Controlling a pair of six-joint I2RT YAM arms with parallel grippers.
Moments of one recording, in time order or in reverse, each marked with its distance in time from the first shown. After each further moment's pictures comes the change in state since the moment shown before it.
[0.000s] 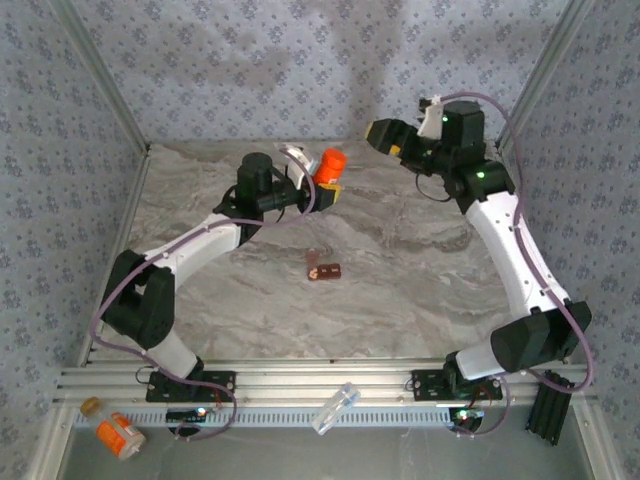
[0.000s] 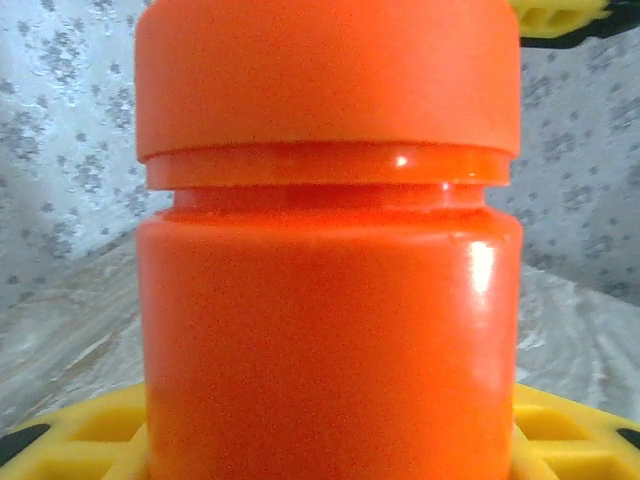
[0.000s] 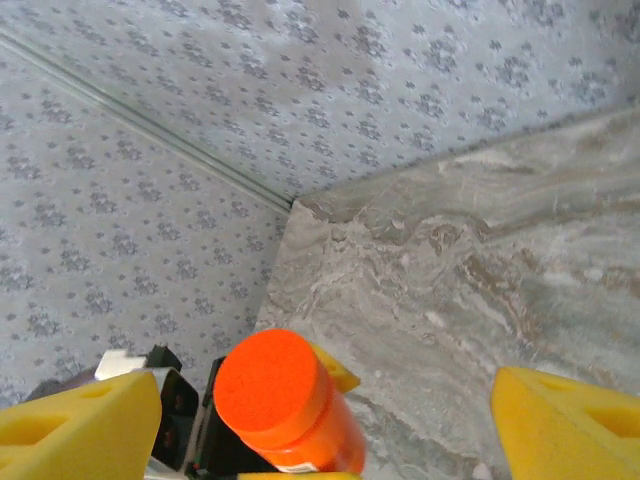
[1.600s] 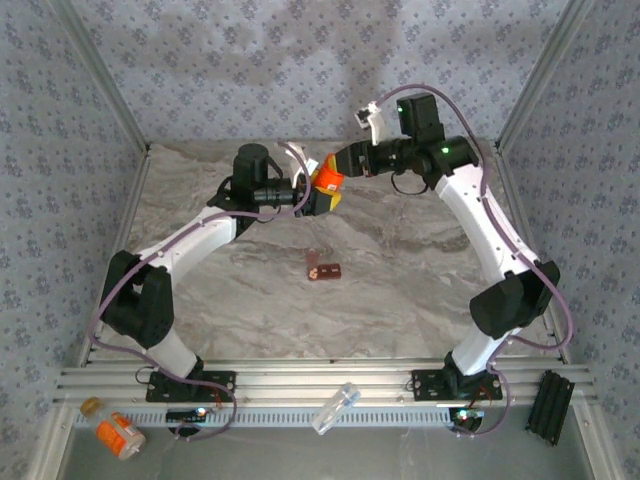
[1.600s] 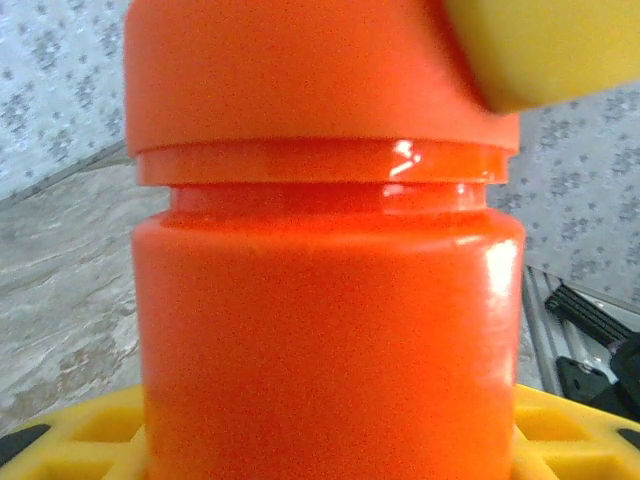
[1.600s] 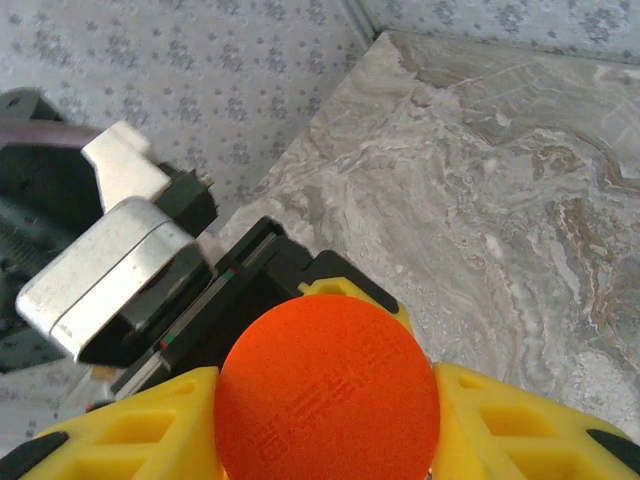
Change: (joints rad) left arm 0.017 0.000 0.073 -0.159 0.229 -0.021; right arm 0.159 0.229 0.238 -0.273 -0.171 -0.436
